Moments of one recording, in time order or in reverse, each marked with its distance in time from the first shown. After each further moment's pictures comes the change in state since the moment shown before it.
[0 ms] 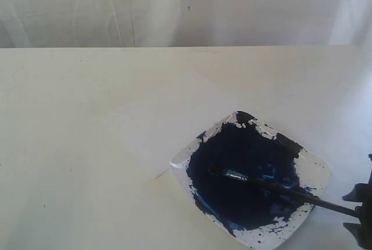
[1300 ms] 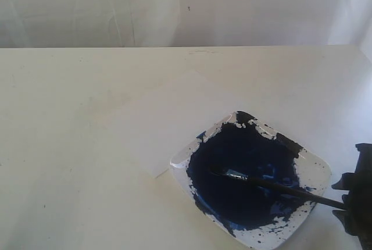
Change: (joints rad) left arm -0.001 0.000 0.000 0.000 0.000 0.000; right arm 0.079 0.089 -0.036 0.000 -0.099 0.041
